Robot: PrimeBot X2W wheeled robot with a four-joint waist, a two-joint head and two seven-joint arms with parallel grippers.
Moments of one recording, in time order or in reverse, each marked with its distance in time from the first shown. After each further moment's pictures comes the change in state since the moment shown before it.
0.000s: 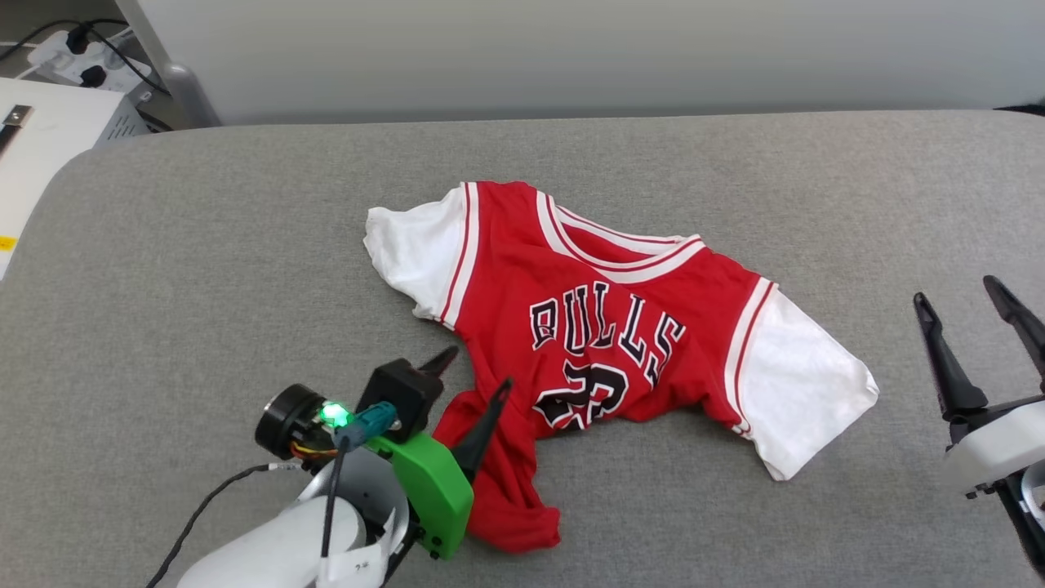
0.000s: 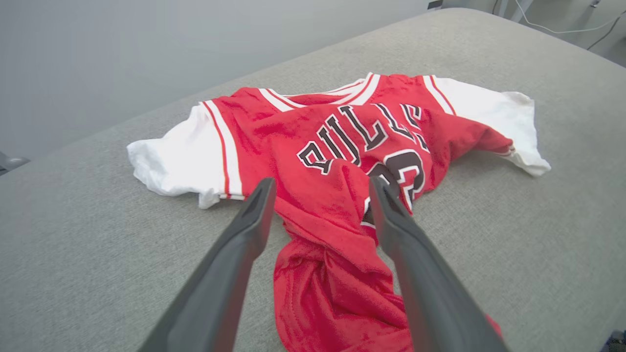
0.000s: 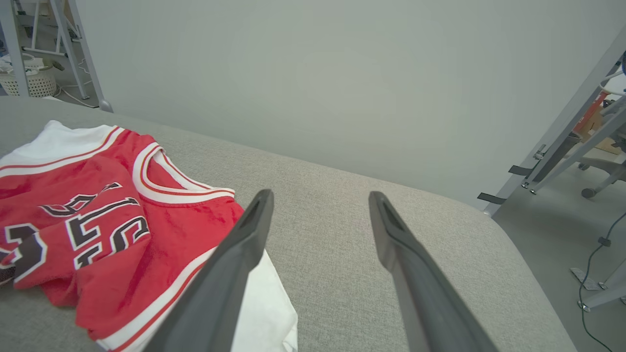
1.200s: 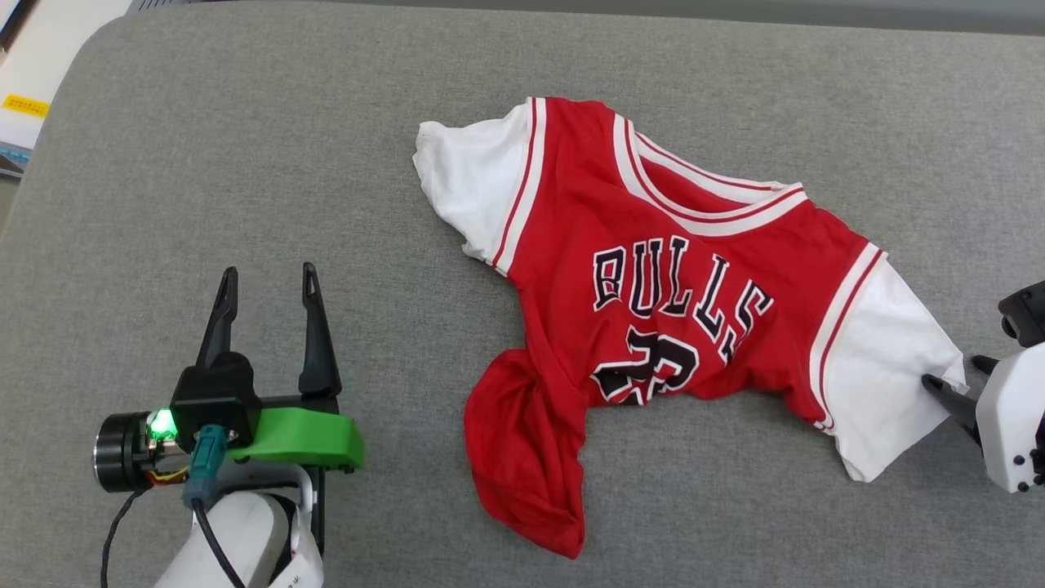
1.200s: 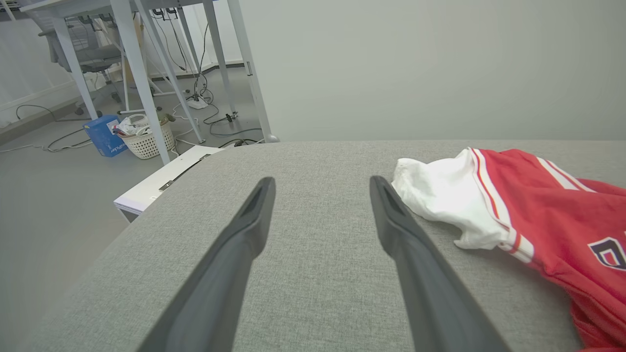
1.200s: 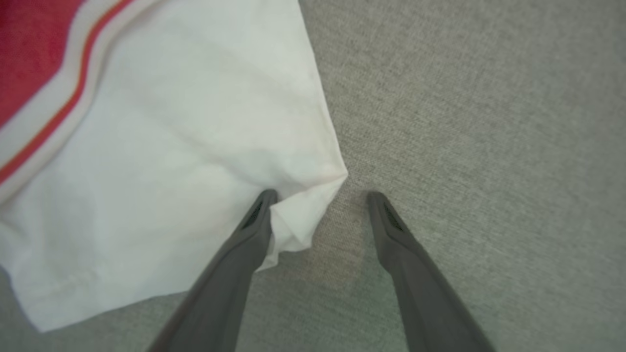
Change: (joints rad) left arm 0.313 -0.203 0.658 -0.017 0.357 0.178 -0.243; right arm -0.244 -0.361 0.448 0.245 0.454 -0.002 0.592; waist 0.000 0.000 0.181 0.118
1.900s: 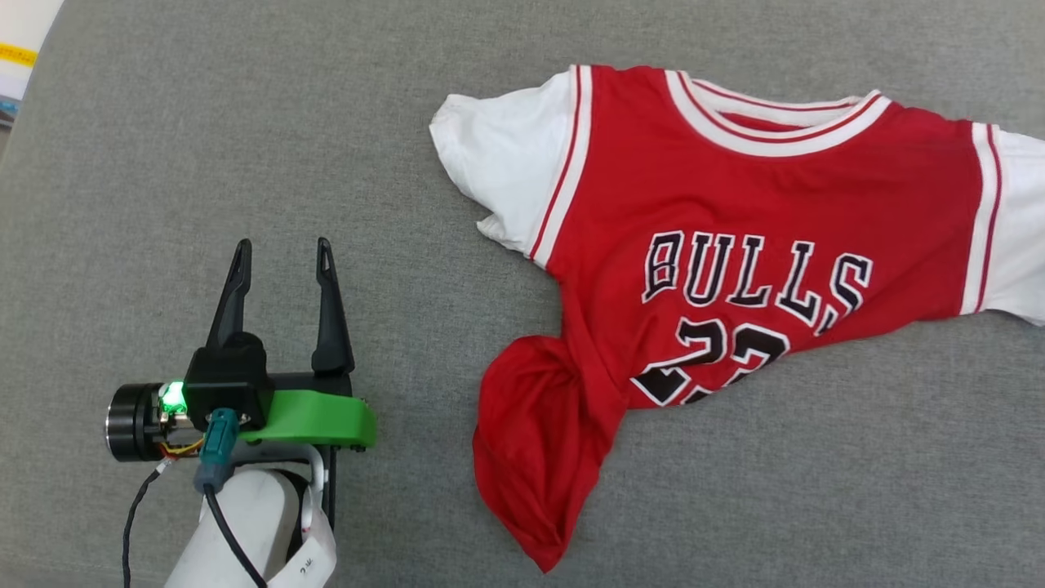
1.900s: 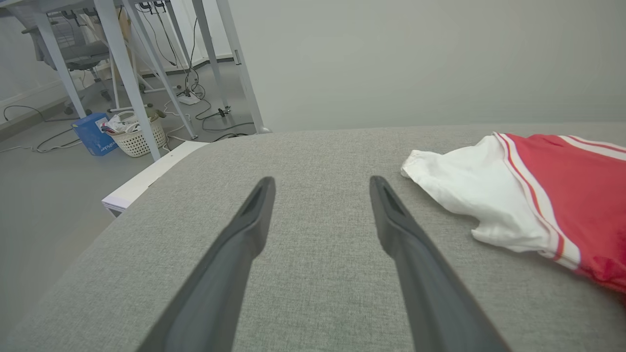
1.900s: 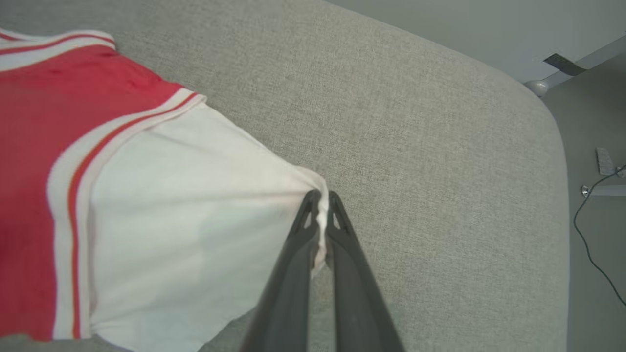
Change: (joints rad) left arm -0.009 -0.126 0.132 0.038 0.145 -0.156 0.000; right arm -0.378 -0.100 -0.062 0.228 0.016 0.002 -0.082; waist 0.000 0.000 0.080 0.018
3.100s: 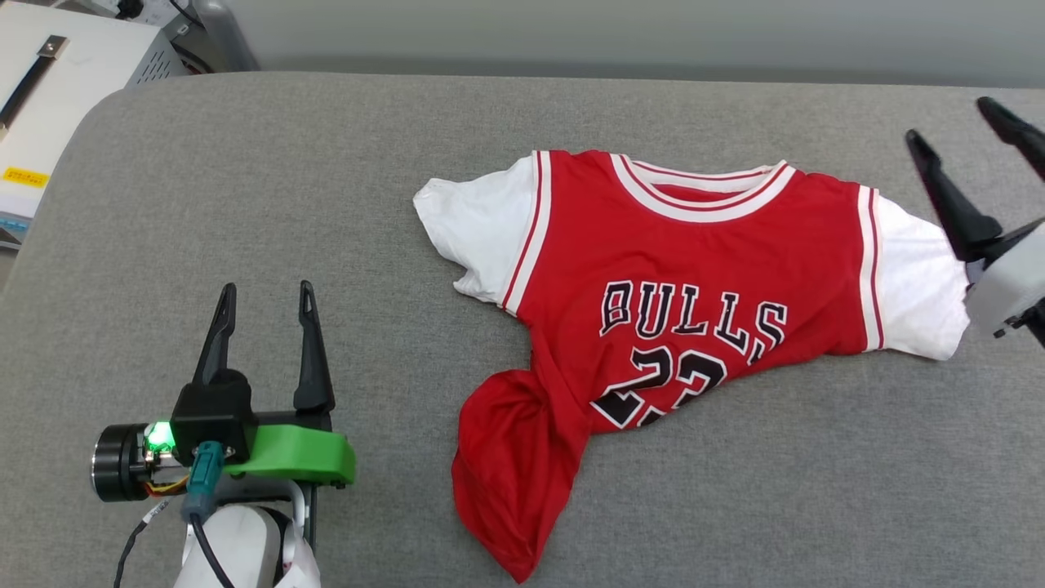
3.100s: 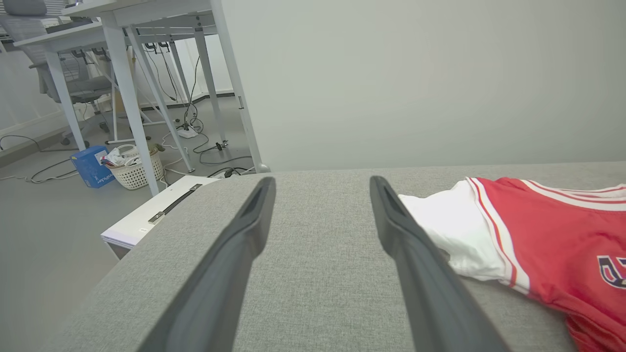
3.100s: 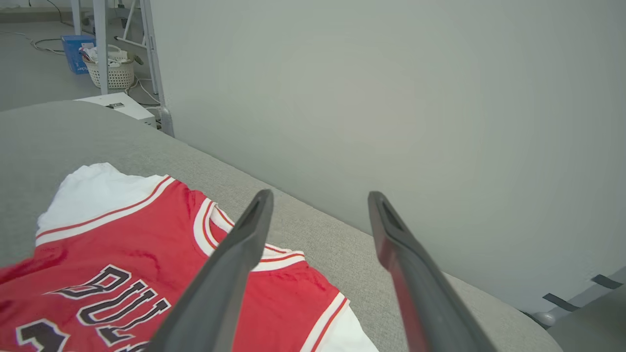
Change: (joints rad) left arm 0.083 -0.063 0.128 0.031 0.090 -0.107 0.000; right arm 0.164 0.191 -0.038 -0.331 -0.176 0.000 -0.439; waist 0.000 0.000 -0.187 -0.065
